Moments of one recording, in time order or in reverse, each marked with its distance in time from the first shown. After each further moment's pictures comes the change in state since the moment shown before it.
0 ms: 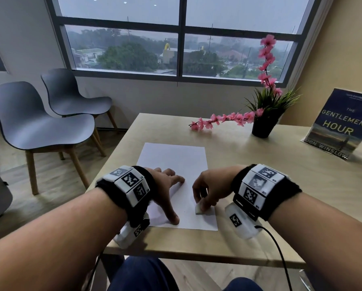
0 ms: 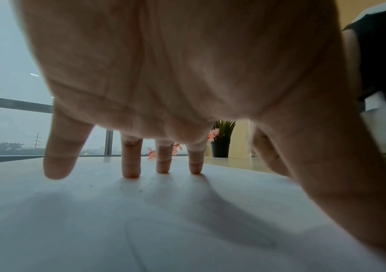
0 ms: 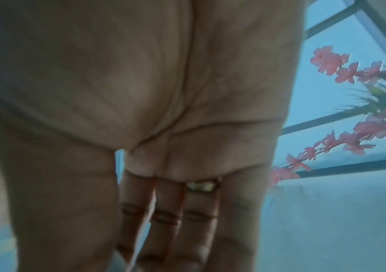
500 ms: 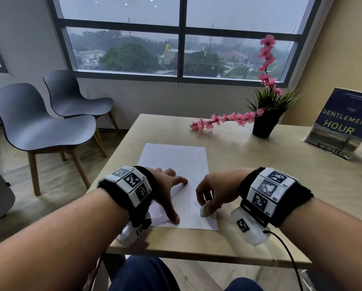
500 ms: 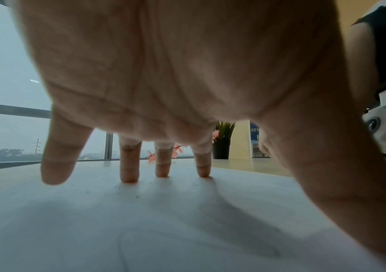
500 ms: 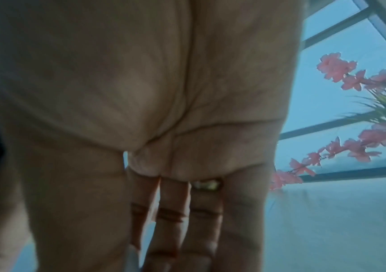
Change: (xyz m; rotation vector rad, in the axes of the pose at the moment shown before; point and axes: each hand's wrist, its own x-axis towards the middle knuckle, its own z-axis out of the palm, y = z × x) left_hand -0.001 0.002 0.000 -0.004 0.005 0.004; right_hand -0.010 0.005 0.005 -0.010 0.002 0.002
